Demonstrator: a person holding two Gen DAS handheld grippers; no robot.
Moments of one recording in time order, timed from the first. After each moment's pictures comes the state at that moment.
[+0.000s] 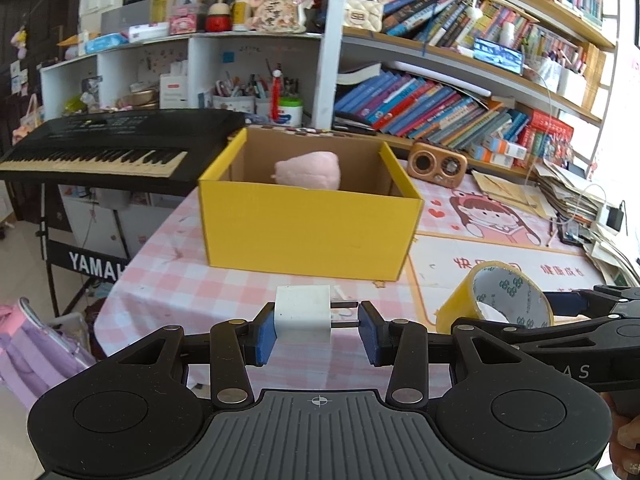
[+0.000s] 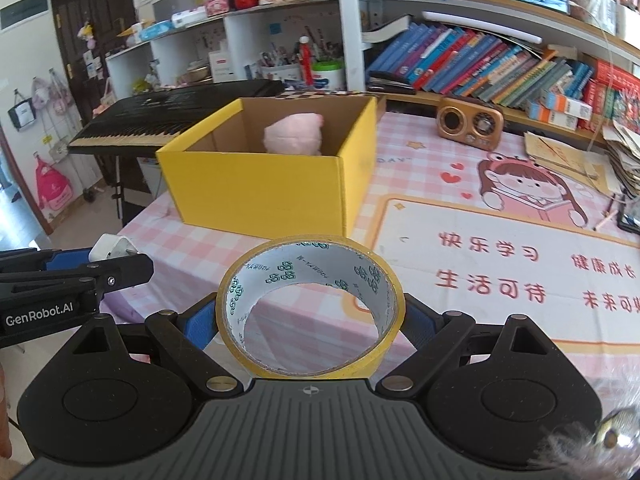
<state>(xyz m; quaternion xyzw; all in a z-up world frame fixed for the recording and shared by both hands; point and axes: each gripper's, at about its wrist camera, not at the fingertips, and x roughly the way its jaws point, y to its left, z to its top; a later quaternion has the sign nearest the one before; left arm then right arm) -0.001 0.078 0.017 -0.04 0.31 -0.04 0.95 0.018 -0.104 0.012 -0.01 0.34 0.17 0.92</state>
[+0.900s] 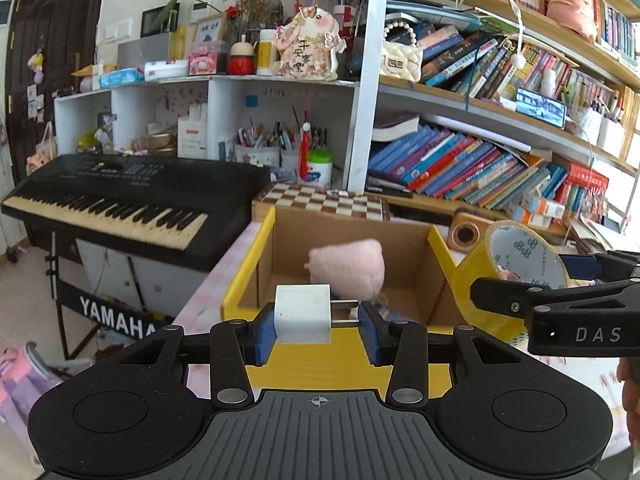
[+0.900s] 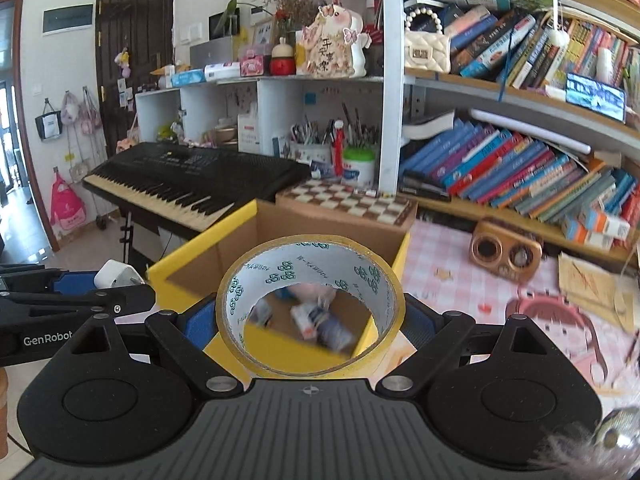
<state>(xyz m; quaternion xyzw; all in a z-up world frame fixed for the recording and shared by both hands) 0.101 0.100 0.051 -0.04 0.26 -0.01 0.97 0.141 -0.078 0.071 -0.05 0.24 0.21 0.95</state>
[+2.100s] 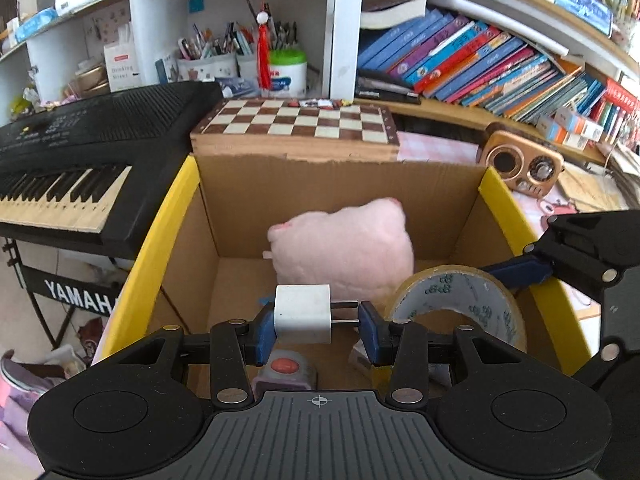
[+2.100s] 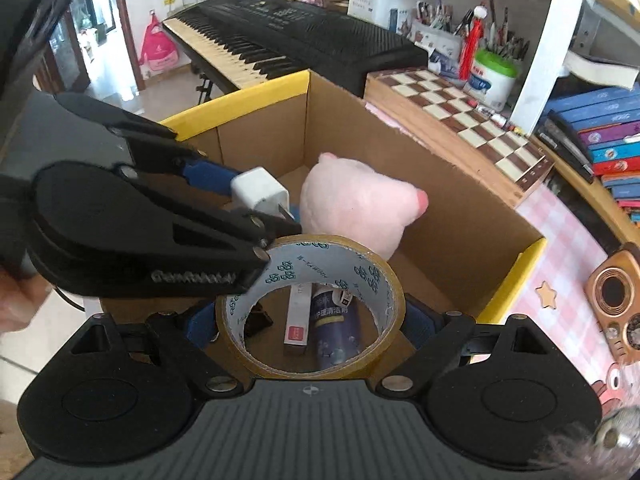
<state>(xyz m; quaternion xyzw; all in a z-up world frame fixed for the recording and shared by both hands) 0.280 0.079 -0.013 0.00 0.41 -0.04 0.91 0.299 -0.027 -0.003 -0.20 0.40 0.38 0.81</state>
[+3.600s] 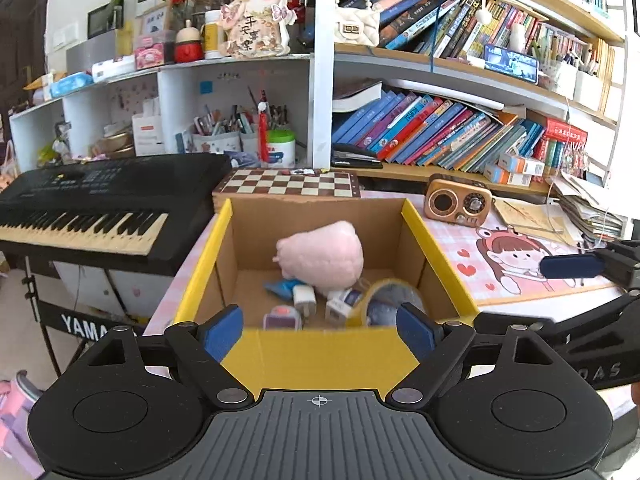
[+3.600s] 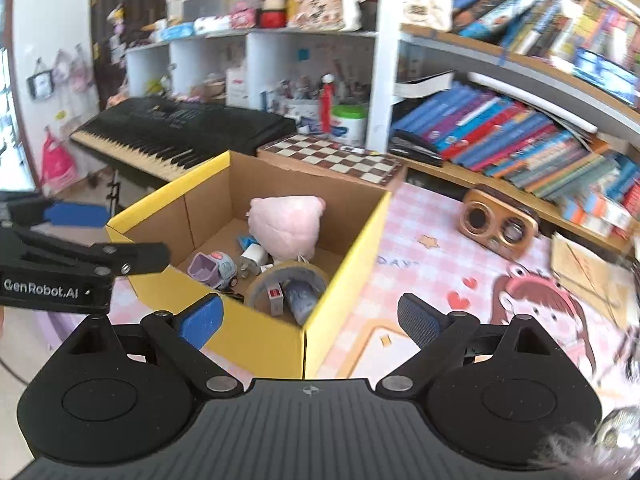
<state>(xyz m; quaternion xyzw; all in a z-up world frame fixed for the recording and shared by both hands) 0.123 0.084 0.042 0.01 0.29 -0.06 0.95 0.139 -0.100 0.048 -0.07 0.29 0.19 0.94</state>
